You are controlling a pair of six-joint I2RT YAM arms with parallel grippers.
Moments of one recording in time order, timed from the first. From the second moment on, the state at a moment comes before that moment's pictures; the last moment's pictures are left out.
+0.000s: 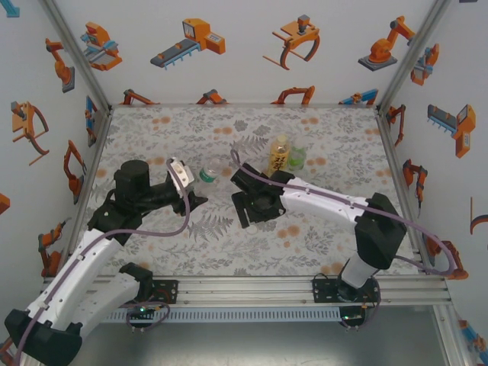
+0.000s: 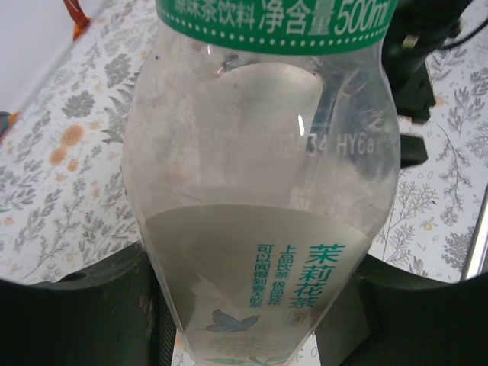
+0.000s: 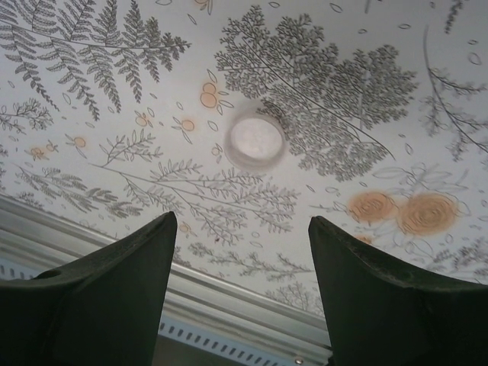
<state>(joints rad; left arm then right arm) -0.48 0.80 0.79 -0.36 0.57 0.45 0.96 1.66 1.24 -0.80 0.03 0.55</state>
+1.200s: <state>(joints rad) -0.48 0.78 0.78 -0.34 0.54 0.45 0.98 1.84 1.23 -0.70 0.04 0.57</state>
